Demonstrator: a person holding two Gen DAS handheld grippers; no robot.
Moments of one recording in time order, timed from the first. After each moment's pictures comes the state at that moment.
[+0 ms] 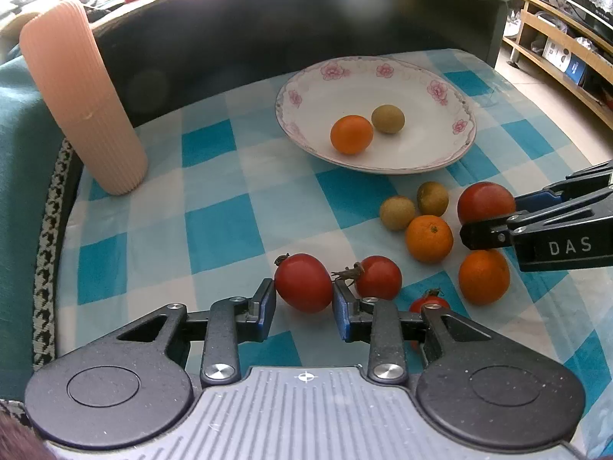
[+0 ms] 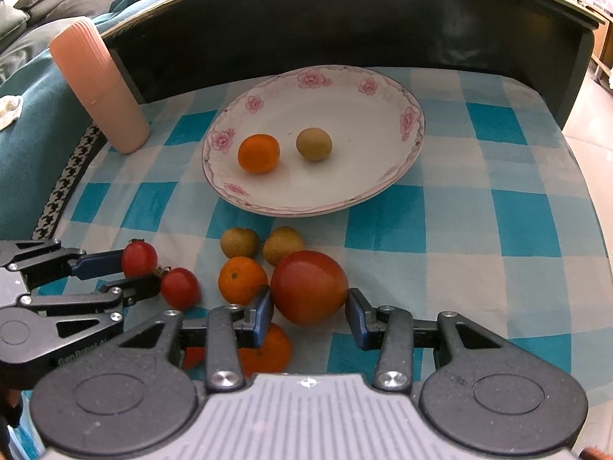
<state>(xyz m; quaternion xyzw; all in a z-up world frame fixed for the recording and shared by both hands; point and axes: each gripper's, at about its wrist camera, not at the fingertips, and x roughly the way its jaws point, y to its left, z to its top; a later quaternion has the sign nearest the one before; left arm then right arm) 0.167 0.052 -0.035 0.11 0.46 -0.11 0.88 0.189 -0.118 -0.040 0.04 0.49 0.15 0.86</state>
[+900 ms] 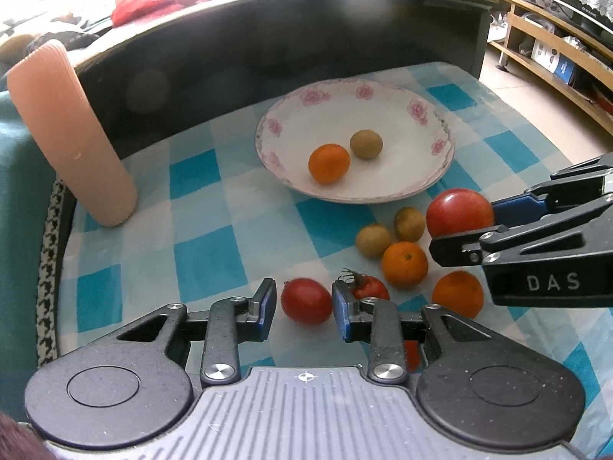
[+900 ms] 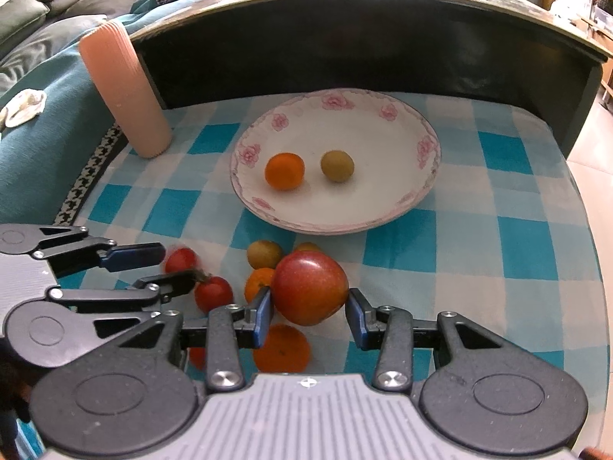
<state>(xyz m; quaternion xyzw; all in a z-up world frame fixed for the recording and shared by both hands) 0.168 0.036 -0.022 0.12 0.43 -0.13 0.88 0.181 -0.110 -0.021 0.03 0.46 0.17 0.87</state>
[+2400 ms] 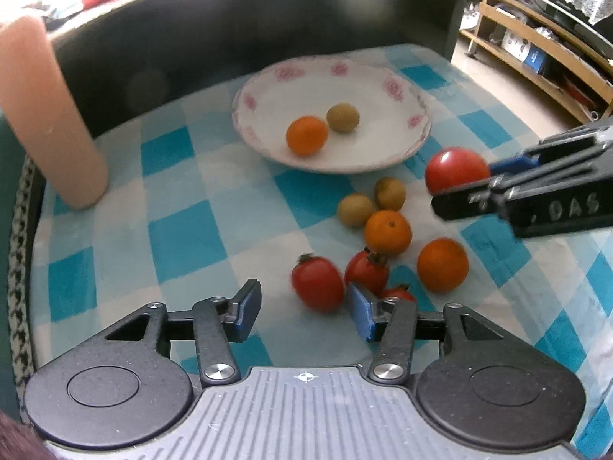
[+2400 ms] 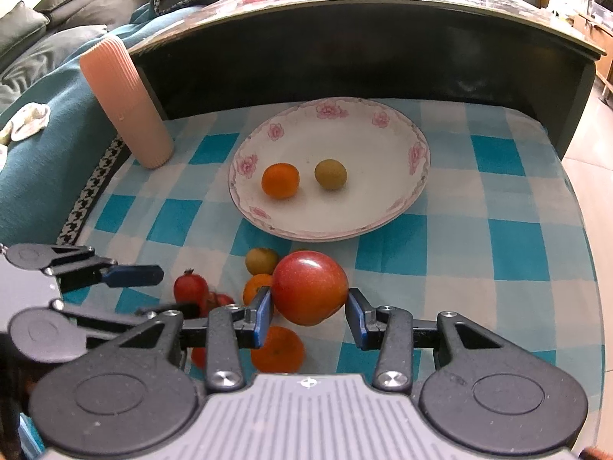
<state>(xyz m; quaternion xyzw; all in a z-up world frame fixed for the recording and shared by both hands) 0.165 0.049 -0.031 0.11 0.45 -0.19 0.87 0.180 -0.123 -0.014 0.04 0.46 0.17 0.87</state>
